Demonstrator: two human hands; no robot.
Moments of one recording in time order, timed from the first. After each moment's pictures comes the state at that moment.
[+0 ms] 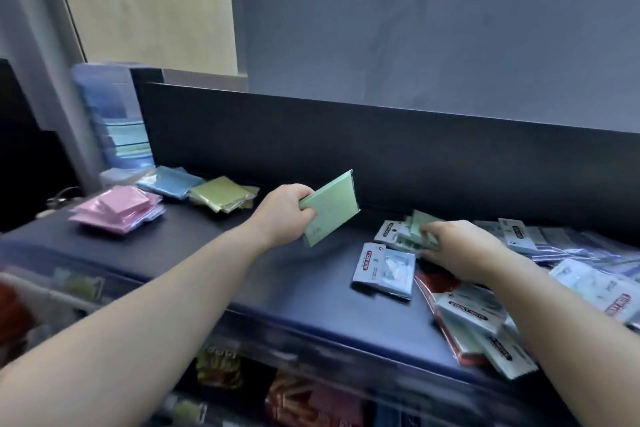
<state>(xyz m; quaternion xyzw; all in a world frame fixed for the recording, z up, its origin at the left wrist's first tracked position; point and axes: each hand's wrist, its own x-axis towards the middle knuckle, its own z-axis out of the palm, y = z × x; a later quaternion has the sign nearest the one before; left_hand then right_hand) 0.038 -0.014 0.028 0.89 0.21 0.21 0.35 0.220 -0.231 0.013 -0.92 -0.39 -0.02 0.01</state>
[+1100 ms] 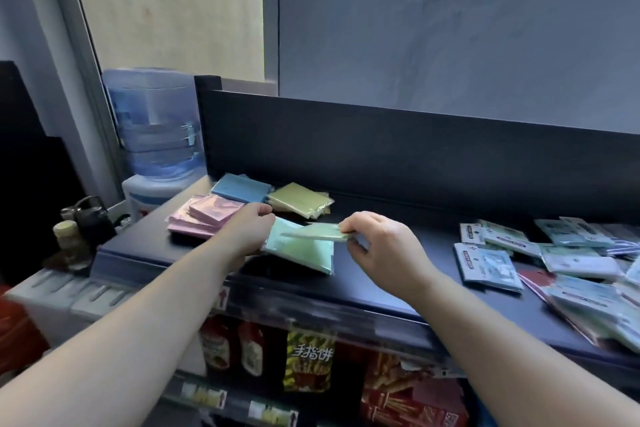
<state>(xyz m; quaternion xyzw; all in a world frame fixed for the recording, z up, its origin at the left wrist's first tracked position) -0.092 0.149 -0.003 0.74 0.34 0.19 0.56 0.016 -0.054 -0.003 -0.71 -0.57 -0.23 0.33</state>
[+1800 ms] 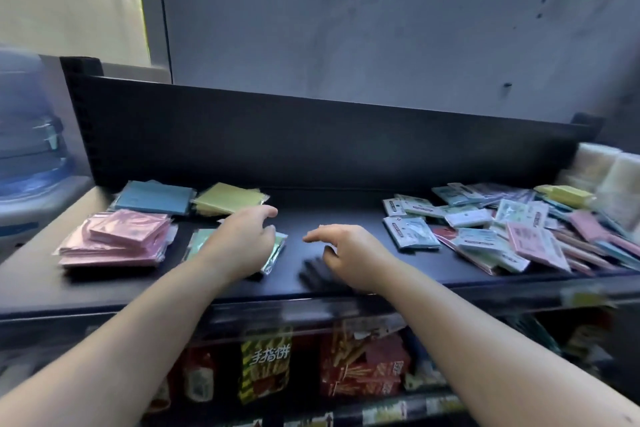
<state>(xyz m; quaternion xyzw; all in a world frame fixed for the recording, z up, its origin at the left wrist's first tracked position) -0.077 0.112 0.007 0.94 0.10 0.15 0.28 -0.005 -0.068 -0.003 -0.89 -0.40 -0.03 0.20</state>
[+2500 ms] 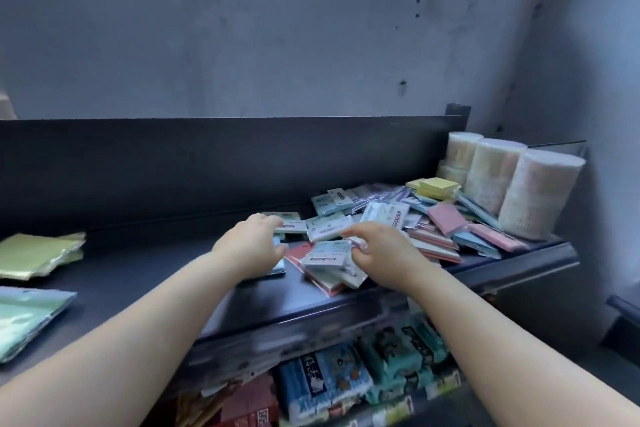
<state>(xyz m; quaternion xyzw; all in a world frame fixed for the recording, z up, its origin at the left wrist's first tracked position) 0.085 -0.112 0.015 0.99 0.00 0.06 0.12 0.091 -0.337 0.025 -0.95 -0.23 -0.06 0.21</state>
